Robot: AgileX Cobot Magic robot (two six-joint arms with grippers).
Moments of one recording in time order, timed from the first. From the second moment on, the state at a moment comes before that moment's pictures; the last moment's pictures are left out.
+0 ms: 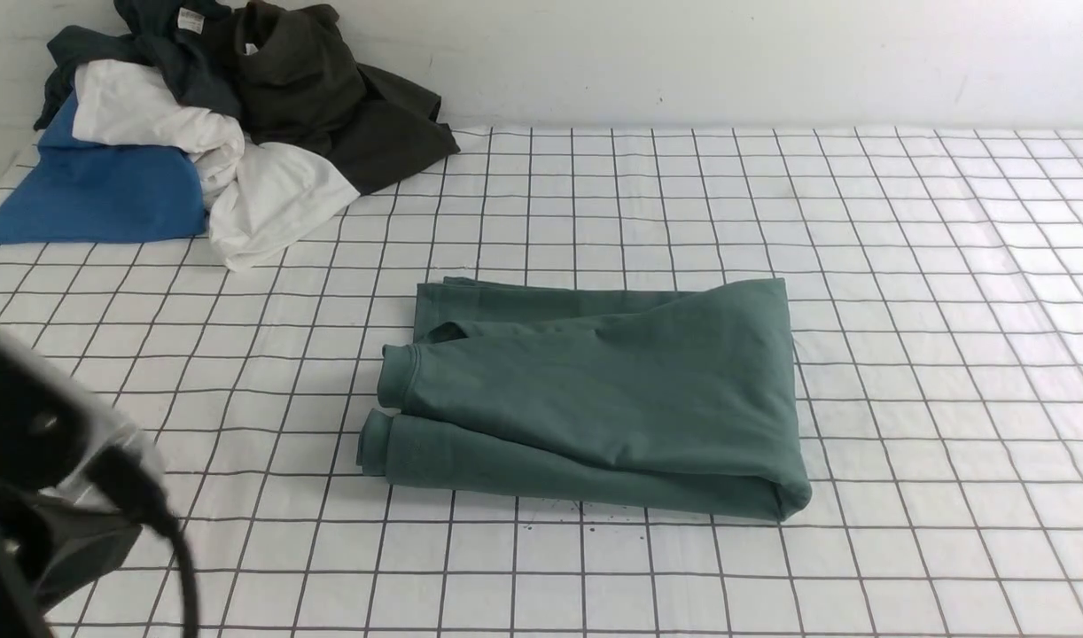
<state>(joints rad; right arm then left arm) 0.27 0.70 -0.91 0.23 0.72 -0.27 -0.32 0.66 -0.71 -0.13 0.93 0.26</state>
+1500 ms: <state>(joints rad) 0.26 0.41 -0.70 0.28 0.58 -0.27 -0.32 0.22 -0.53 -0.11 0.81 0.21</state>
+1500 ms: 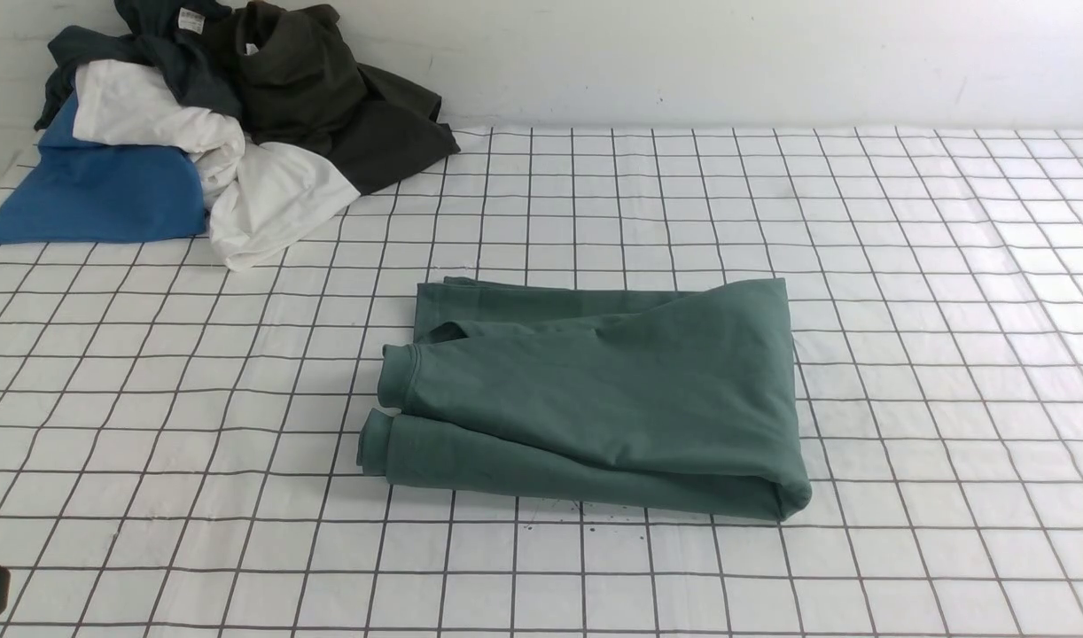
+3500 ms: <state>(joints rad) -0.03 -0.01 0.02 -0.10 0.36 0.19 -0.32 0.22 -0.53 -0.11 0.81 0.21</state>
